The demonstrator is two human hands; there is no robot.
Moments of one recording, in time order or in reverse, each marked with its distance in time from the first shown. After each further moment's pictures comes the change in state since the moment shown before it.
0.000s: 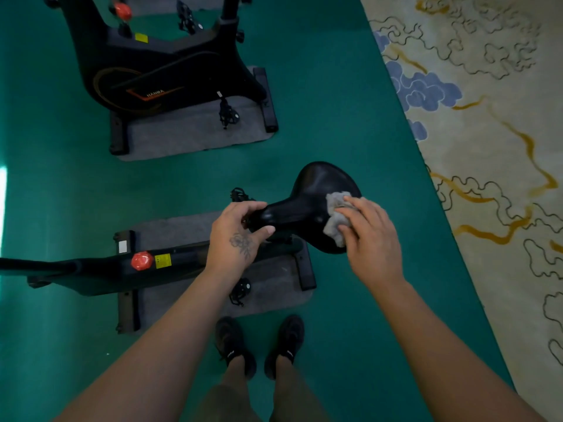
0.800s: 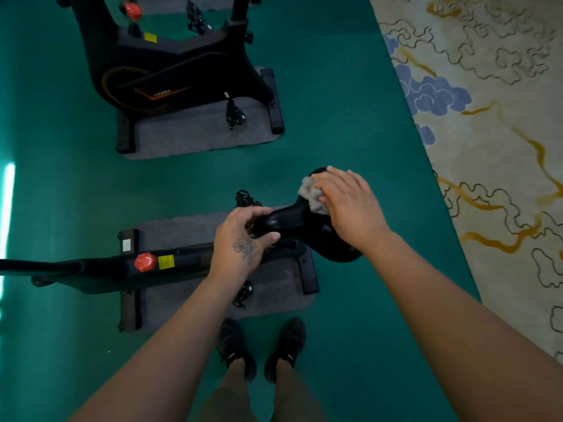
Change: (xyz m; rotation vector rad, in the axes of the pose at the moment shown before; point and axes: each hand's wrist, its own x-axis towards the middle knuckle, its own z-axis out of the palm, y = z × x) left_hand 0.003 0.005 -0.002 -0.018 0.010 -0.049; right_hand 0.092 -0.018 0.015 -0.100 -0.202 -0.258
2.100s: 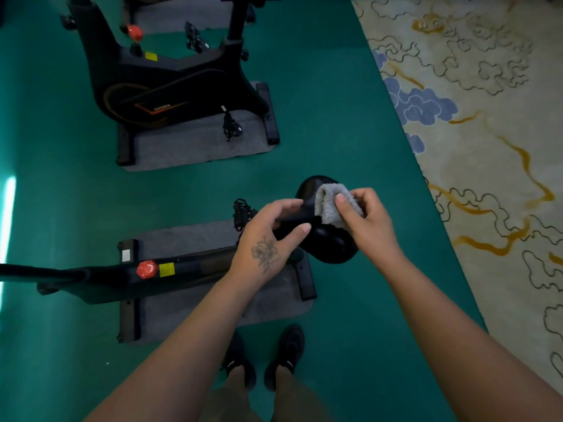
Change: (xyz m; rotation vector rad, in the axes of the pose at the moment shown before) left_hand -0.026 0.056 0.006 -0.174 -0.166 0.239; right_hand -0.045 -0.021 -0.045 0.840 0.168 0.664
